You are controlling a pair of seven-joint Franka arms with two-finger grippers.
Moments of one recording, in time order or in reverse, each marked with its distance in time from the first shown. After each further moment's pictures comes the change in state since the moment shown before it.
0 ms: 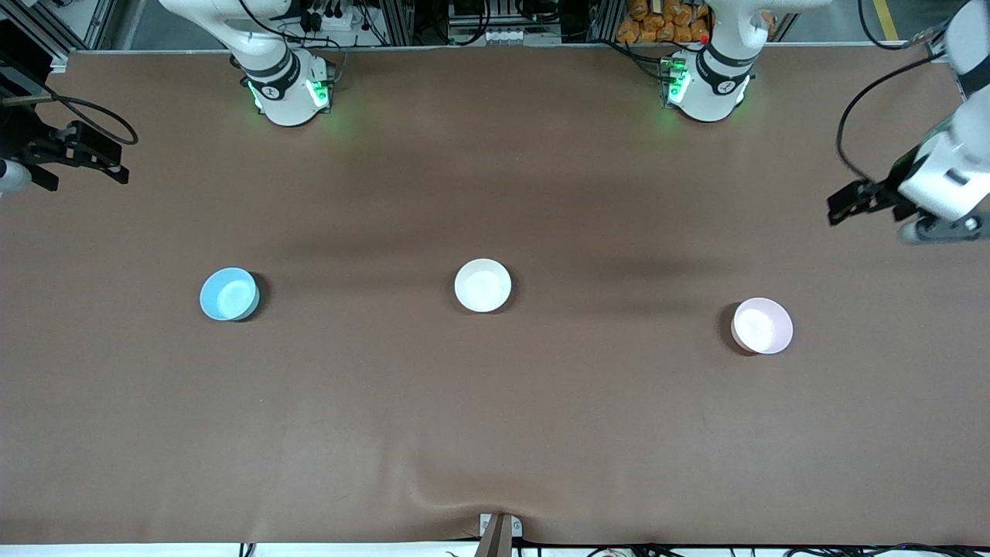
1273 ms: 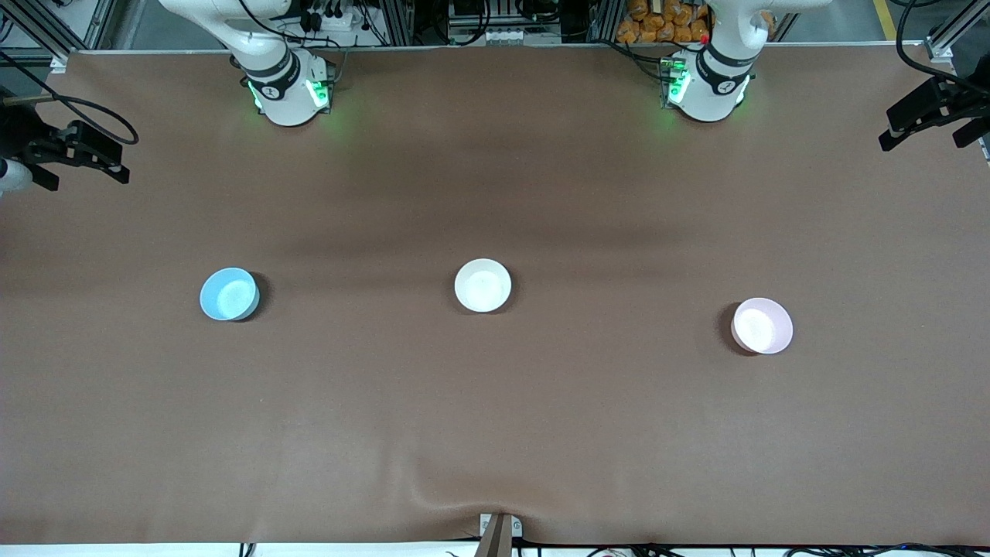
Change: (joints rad) left arm 0.000 -0.061 0.001 0.379 -0.082 -0.433 -0.005; right arm 0.002 -0.001 0.000 0.000 0.000 0.000 0.000
